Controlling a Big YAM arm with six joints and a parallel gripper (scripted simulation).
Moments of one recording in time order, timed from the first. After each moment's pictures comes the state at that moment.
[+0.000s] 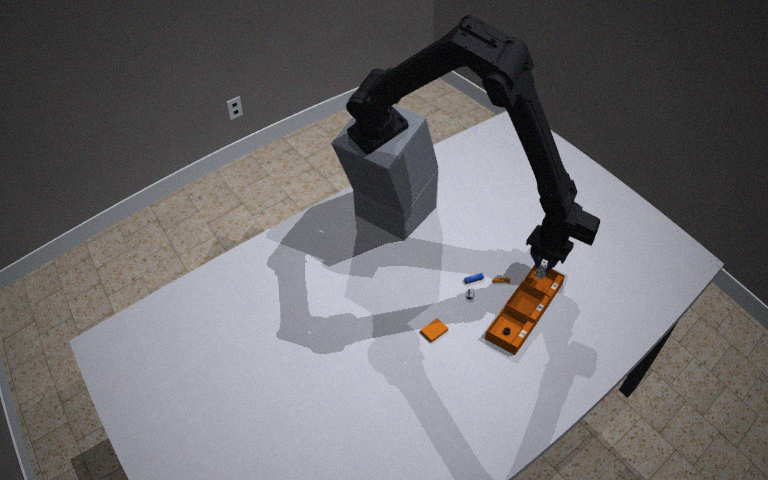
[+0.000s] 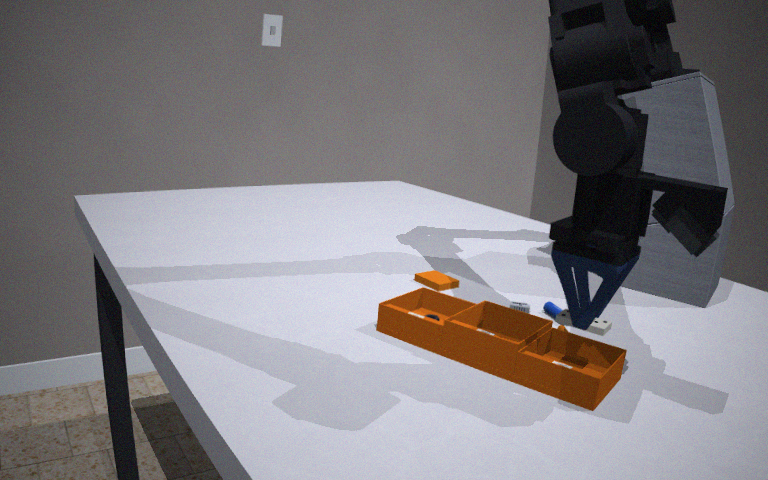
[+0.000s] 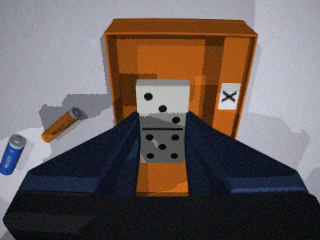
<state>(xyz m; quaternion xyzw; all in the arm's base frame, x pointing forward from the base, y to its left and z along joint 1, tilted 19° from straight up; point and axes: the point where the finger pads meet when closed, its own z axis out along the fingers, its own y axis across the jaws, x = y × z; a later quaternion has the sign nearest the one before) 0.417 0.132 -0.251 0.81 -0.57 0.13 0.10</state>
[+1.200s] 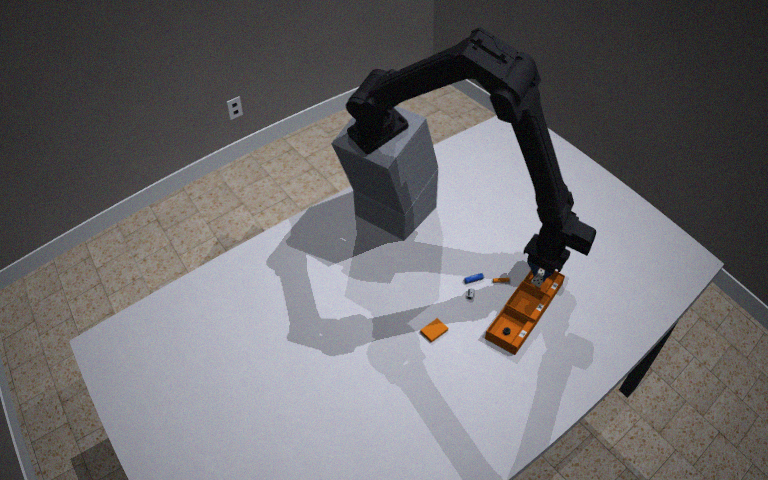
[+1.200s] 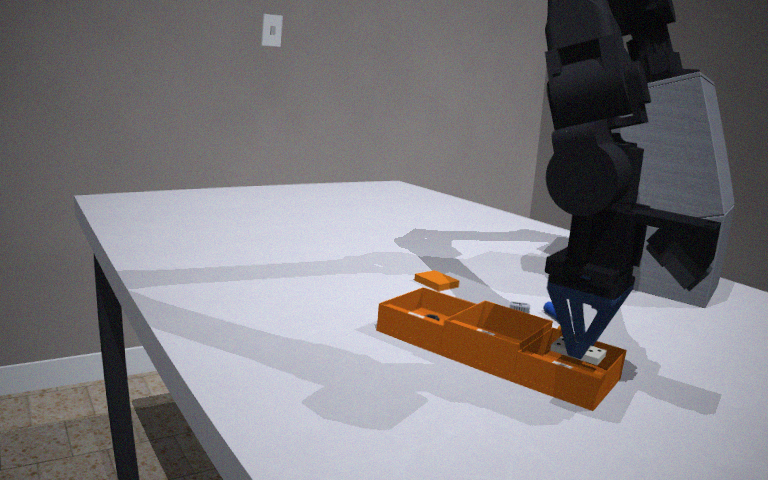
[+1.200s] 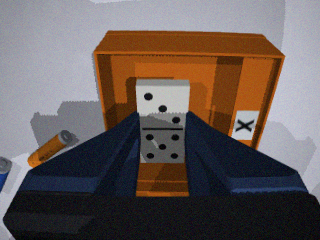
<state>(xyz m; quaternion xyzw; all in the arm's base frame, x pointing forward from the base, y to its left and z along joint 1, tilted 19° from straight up) 0.418 0.122 -0.281 0.81 -0.57 0.13 0.10</state>
